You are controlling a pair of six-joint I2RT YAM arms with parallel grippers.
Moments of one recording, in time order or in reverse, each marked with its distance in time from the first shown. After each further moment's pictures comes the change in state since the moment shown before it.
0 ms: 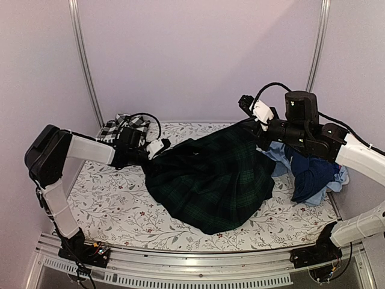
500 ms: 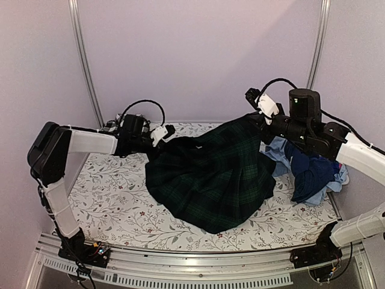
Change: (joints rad) left arm -0.005 0.065 0.178 -0.025 0.060 0.043; right arm -0.040 -0.002 -0.002 0.024 0.068 0.040
